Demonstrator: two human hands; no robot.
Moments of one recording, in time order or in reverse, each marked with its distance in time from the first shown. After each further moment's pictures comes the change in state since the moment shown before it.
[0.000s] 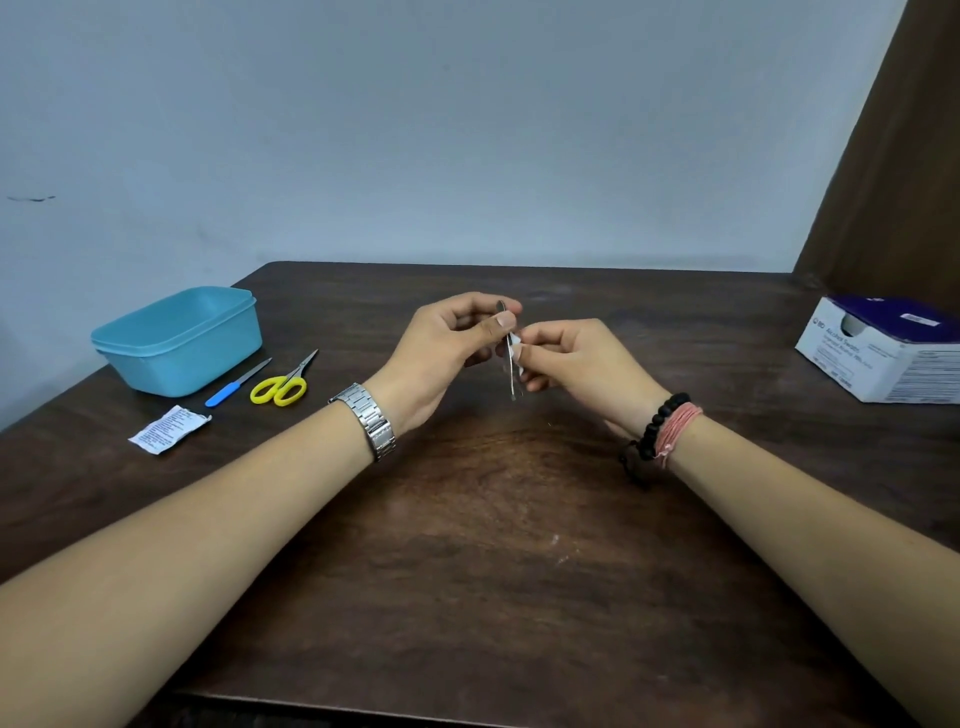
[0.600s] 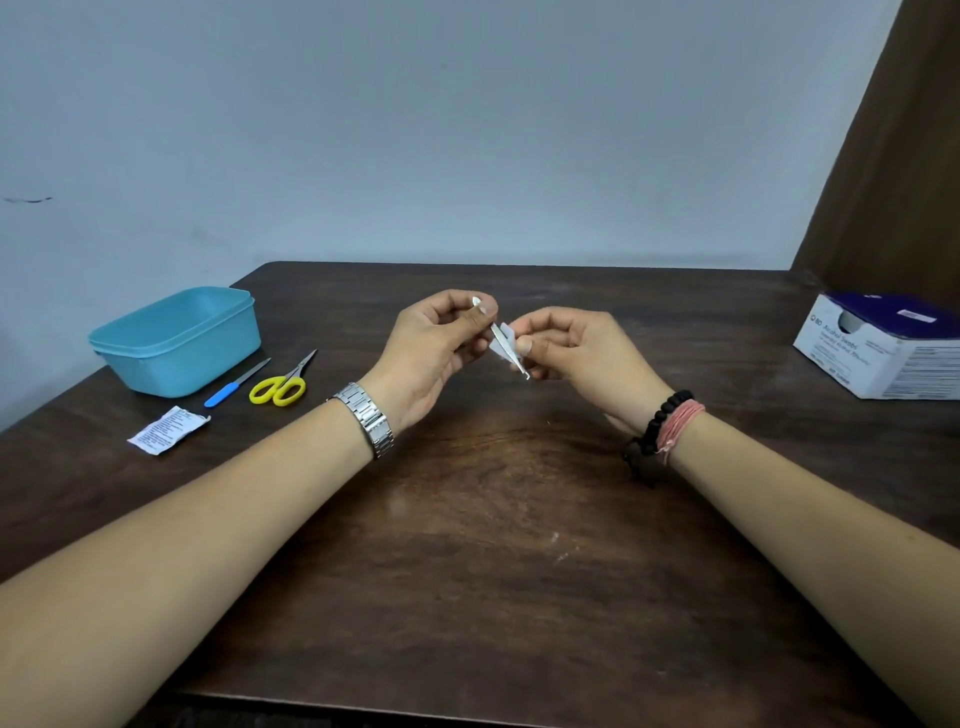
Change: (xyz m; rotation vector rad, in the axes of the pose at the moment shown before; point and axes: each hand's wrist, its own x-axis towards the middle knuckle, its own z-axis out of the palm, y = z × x) left_hand 0.003 -0.001 -0.004 -0.219 0.126 -0.092; right_hand -0.003 -0.003 -0.003 0.103 0.022 -0.072
